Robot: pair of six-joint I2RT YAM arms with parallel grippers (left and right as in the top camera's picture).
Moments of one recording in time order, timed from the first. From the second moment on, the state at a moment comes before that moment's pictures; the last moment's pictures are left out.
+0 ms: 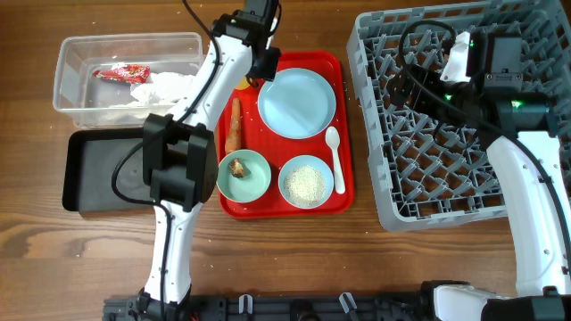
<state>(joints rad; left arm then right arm) -0.35 2.39 2.16 -0.97 -0.11 -0.08 0.01 1.44 1.37 -0.88 -0.28 0.34</state>
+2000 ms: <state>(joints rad) -0.17 2.00 2.17 -1.01 0.80 -0.18 -0.08 1.54 1.38 -0.49 -0.95 0.28</state>
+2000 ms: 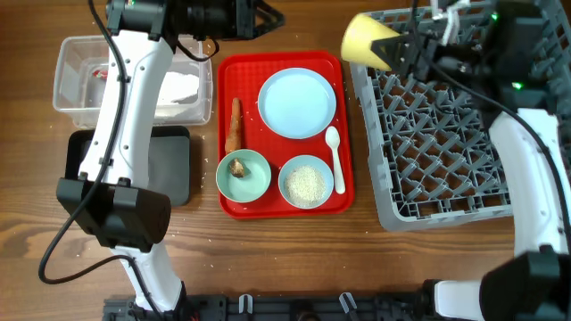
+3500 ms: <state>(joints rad) -0.04 2.07 2.17 -1.11 0.02 -0.40 0.38 2.17 1.77 -0.82 -0.09 0.49</state>
